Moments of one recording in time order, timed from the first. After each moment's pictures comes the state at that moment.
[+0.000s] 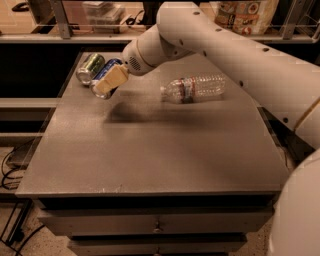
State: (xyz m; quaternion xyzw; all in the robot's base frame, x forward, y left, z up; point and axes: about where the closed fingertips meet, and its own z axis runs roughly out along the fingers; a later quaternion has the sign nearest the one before) arm 0.675 0.135 0.905 -0.51 0.73 0.23 0.39
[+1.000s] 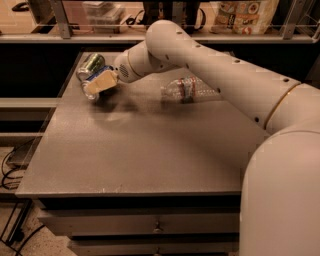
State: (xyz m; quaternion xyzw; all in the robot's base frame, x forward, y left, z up) arm 0.710 0.171 0.869 -0.45 0.75 0.28 0.39
